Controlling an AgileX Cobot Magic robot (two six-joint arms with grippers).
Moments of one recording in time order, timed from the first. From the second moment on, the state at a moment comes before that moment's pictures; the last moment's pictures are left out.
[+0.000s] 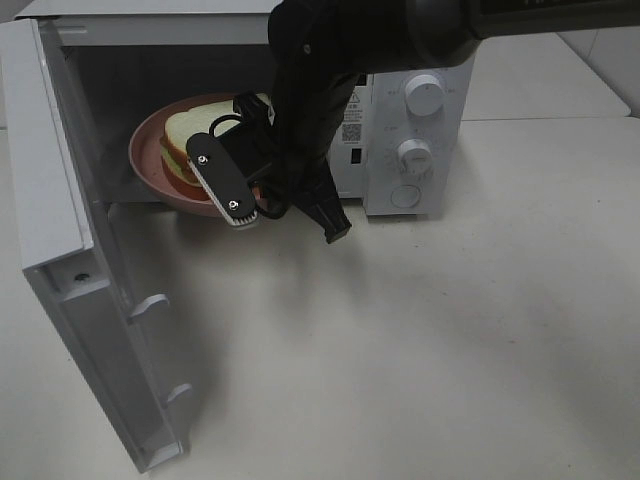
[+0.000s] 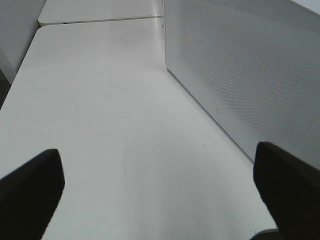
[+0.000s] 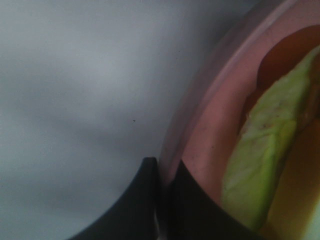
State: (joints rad) left arm 0.01 0.00 -0.50 -0.08 1.04 0.10; right arm 0.73 2.13 -1.65 -0.14 0.70 -1.38
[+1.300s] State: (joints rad) left arm 0.01 0.00 -0.50 -0.08 1.04 0.10; right arm 0.69 2.39 -2.04 -0.26 0.73 -1.17
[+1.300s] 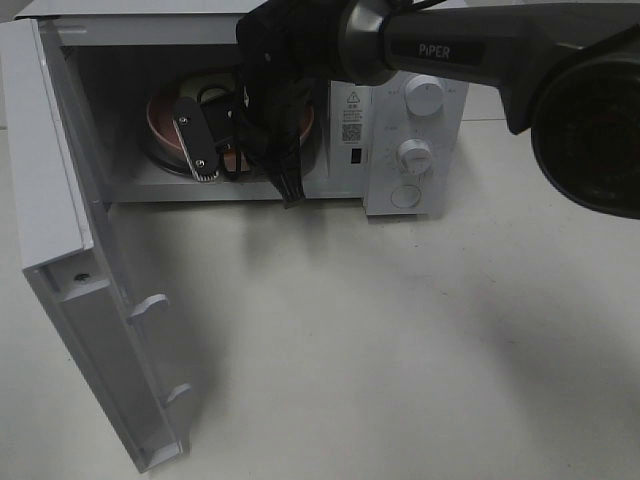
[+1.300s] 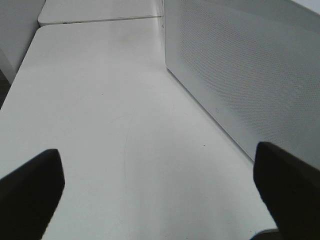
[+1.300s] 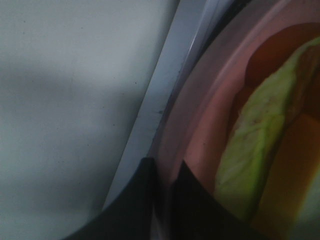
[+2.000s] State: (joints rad) left arm 0.01 0.00 -0.50 -0.08 1.04 0.10; right arm 0.69 2.38 -2.03 -0.18 0.69 -1.12
